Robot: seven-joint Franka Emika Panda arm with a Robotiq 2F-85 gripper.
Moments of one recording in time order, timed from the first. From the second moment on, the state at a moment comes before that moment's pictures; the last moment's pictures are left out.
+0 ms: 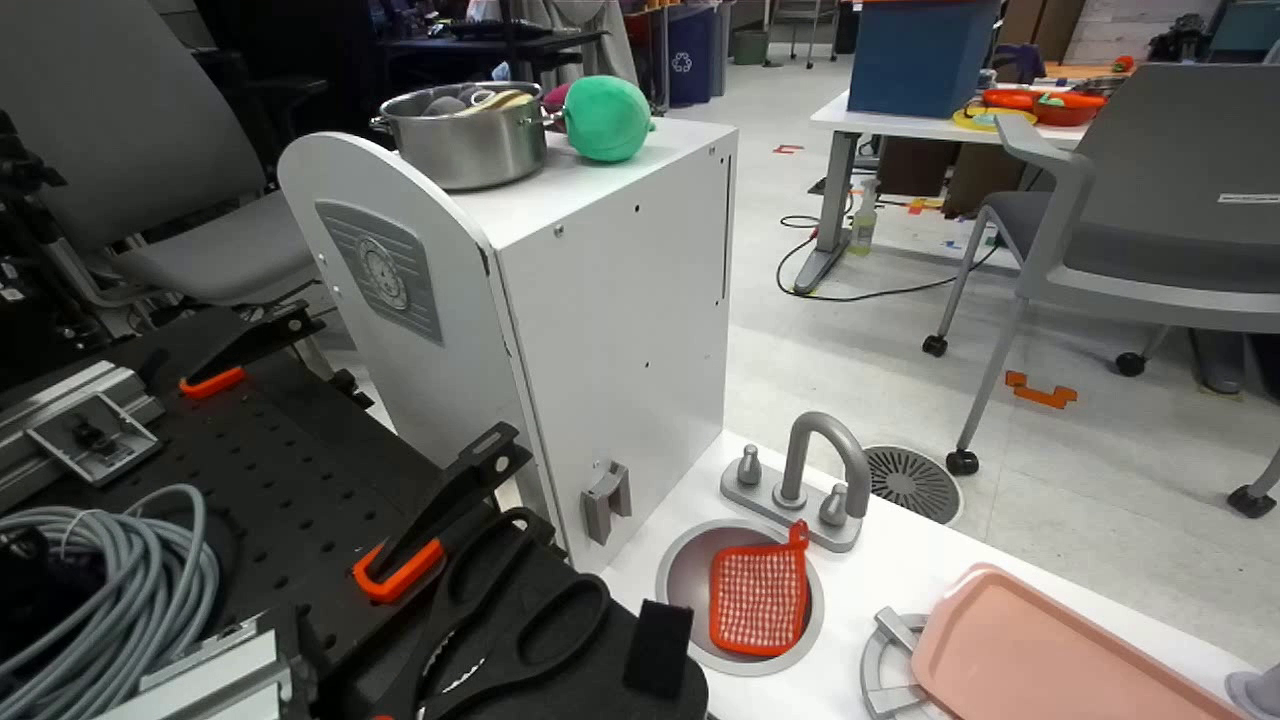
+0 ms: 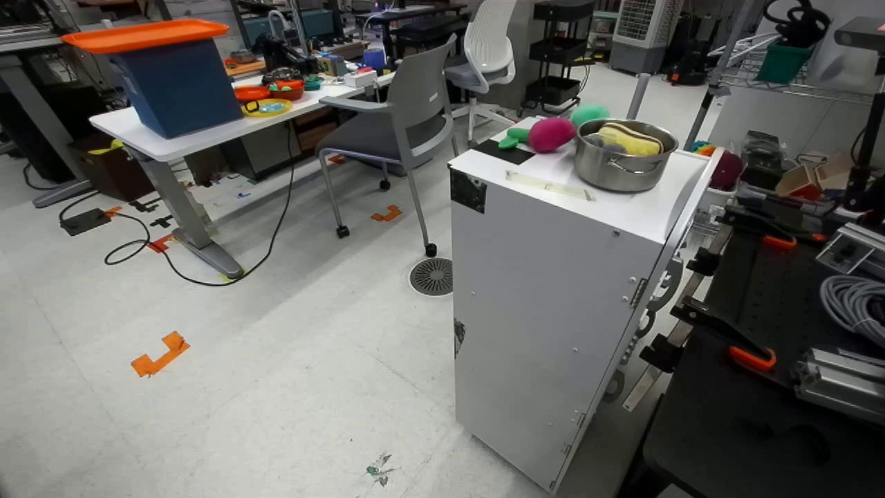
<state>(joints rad) -0.09 0.13 -0.06 -1.94 0.07 2.15 0.41</state>
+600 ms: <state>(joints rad) -0.06 0.15 -0.04 -1.93 0.13 2.11 0.37</state>
